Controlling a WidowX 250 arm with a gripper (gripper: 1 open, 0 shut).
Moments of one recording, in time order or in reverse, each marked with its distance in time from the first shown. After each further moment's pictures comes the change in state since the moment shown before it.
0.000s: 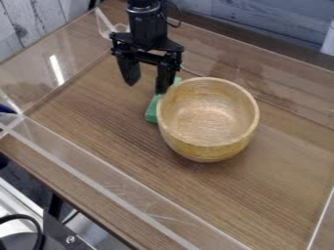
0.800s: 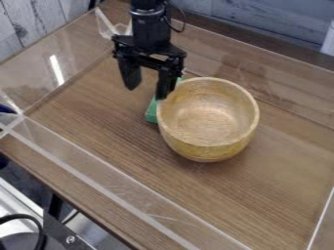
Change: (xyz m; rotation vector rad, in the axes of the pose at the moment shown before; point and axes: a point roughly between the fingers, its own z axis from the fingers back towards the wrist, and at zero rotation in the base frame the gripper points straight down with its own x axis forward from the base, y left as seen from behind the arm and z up) arm -0.009 -0.010 -0.002 0.014 0.056 -0.056
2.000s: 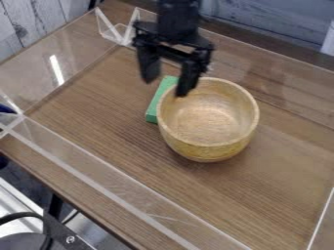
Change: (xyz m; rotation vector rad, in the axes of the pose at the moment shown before) arm -0.035 -0.025 0.039 0.024 0.043 -0.022
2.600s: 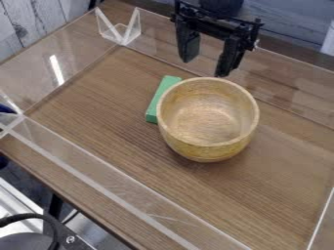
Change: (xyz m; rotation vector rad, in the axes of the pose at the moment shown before) arm 0.032 -0.055 0.025 0.008 -0.038 -0.119
